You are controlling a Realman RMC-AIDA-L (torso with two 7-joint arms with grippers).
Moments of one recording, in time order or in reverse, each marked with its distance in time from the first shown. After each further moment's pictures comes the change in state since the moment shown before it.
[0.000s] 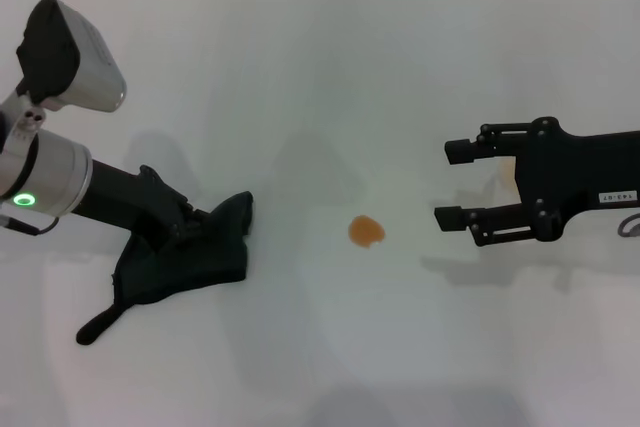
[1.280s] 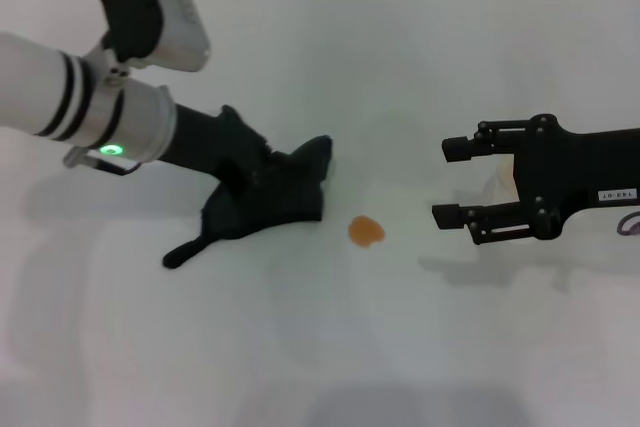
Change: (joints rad) left arm -0.093 -0.005 0.179 -0.076 -0.226 -0.179 0.102; right arm 0.000 0.000 -0.002 -0.003 0.015 -0.006 0.000
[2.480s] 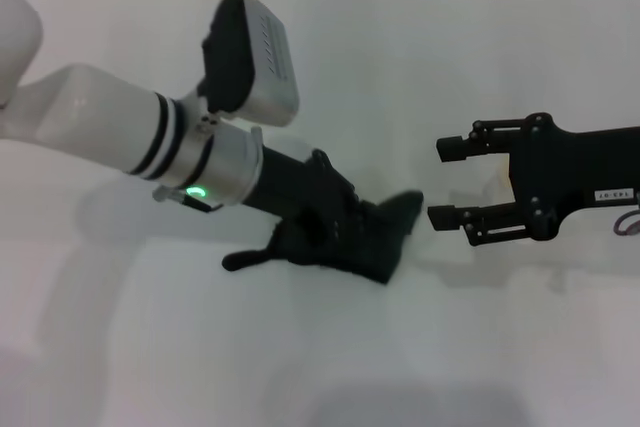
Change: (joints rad) left arm -0.058 -0.009 0.312 -0.164 -0.333 -0.085 0.121; right arm 0.001 0.000 -0.012 -0.012 0.005 -0.002 0.001
